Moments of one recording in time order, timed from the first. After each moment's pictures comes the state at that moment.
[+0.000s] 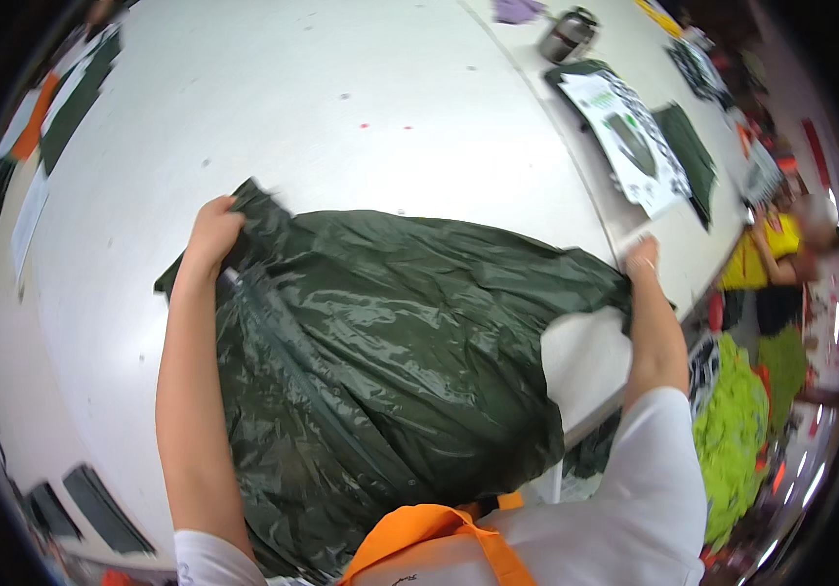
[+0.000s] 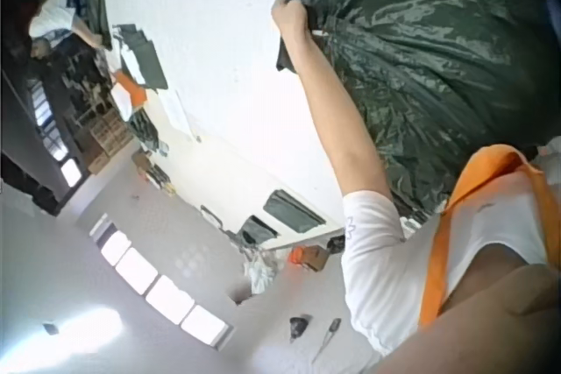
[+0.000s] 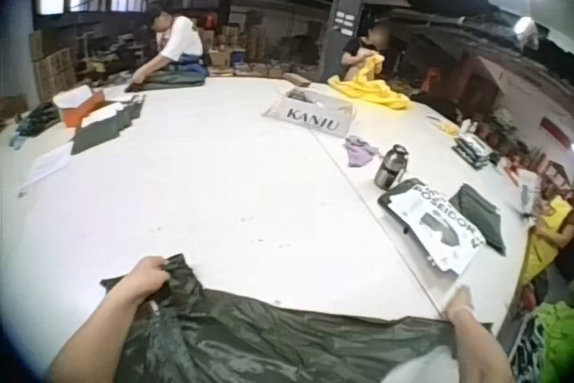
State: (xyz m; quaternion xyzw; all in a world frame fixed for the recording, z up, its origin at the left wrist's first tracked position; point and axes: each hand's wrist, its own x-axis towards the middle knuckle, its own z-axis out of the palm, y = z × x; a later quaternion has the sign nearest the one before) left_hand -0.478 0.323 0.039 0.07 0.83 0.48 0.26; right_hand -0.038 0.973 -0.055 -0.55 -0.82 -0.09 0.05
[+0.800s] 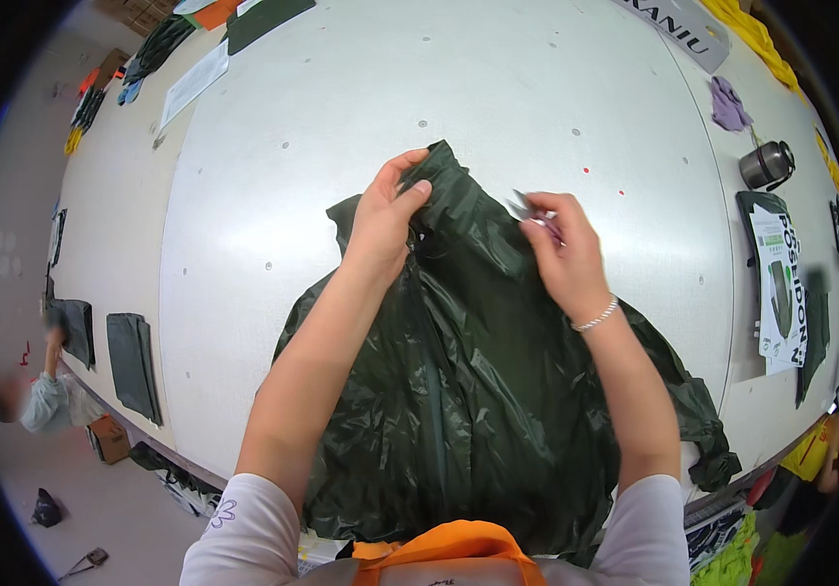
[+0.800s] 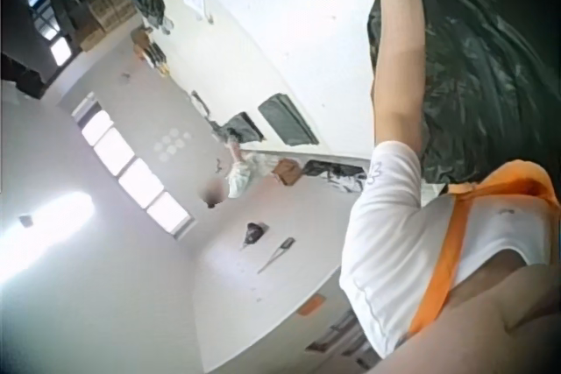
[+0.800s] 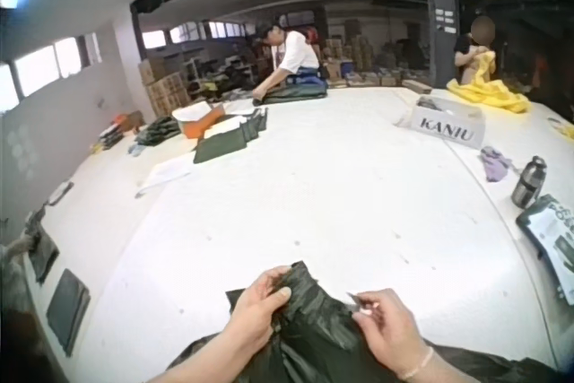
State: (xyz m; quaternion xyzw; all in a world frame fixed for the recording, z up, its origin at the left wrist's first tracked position) left_hand -0.416 0.299 0.088 -0.02 0.55 0.82 0.15; right_hand -0.352 0.506 0.076 0.08 -0.84 0.50 0.17
